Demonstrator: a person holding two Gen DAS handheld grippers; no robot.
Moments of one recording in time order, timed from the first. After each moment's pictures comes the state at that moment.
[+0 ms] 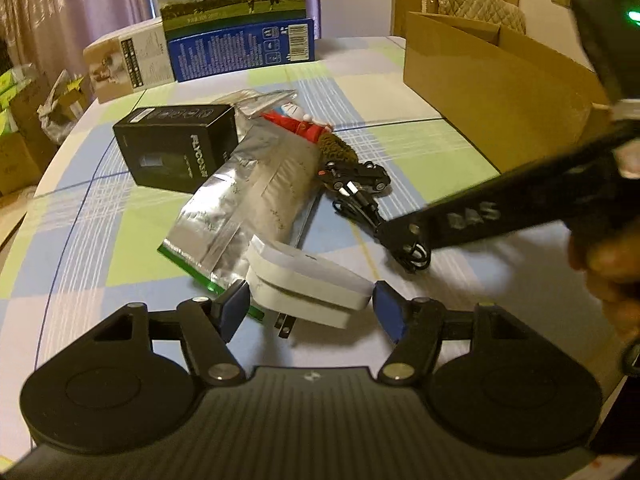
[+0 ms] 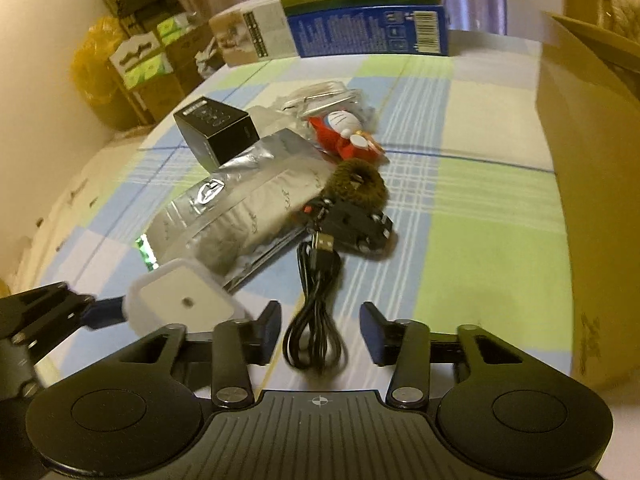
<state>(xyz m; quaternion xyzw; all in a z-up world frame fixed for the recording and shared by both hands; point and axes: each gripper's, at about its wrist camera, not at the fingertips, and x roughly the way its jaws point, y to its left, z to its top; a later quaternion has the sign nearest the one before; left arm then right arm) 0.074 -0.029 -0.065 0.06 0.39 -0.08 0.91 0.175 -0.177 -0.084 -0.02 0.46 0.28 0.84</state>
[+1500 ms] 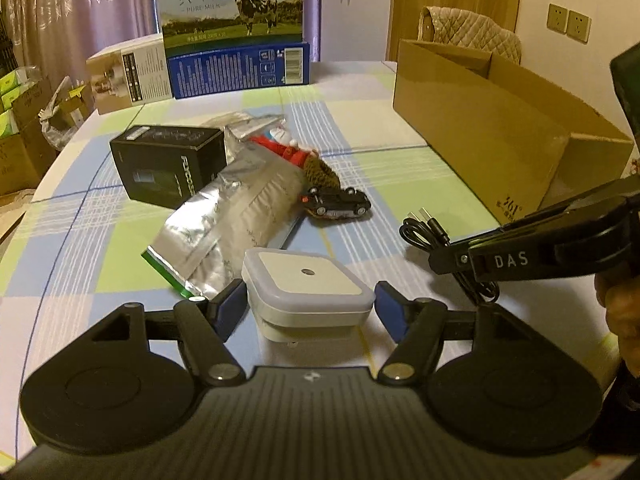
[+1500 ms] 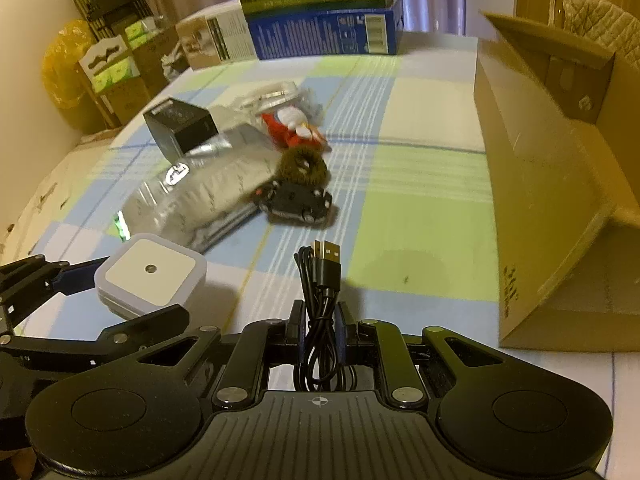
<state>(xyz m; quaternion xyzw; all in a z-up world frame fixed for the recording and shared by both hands) 0.063 -0.042 -0.049 0.03 0.36 -0.09 0.93 0.144 -0.218 -0.066 -0.02 0.45 0.23 0.86</state>
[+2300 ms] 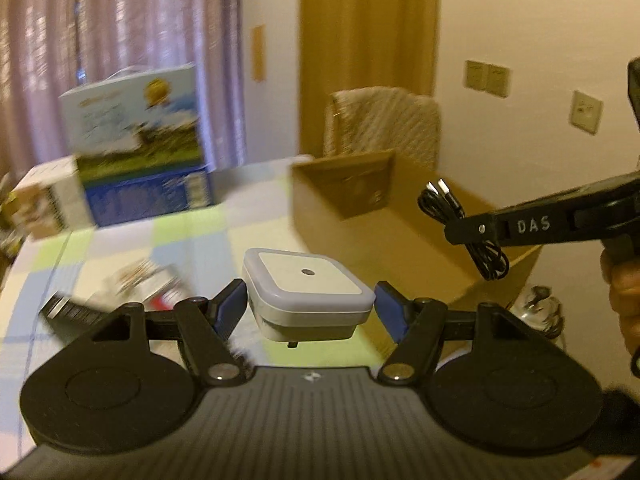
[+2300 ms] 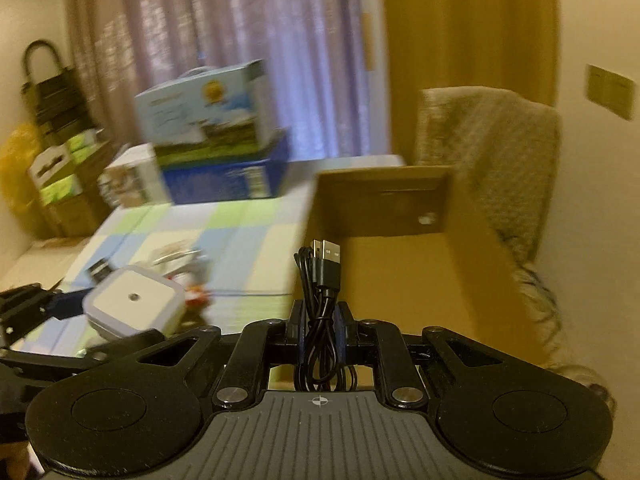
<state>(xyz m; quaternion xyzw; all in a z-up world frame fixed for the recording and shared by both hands) 0.098 -0.149 0.063 0.05 0.27 -0.19 0.94 0.151 -0.348 0.075 0.02 0.33 0.12 0.93</state>
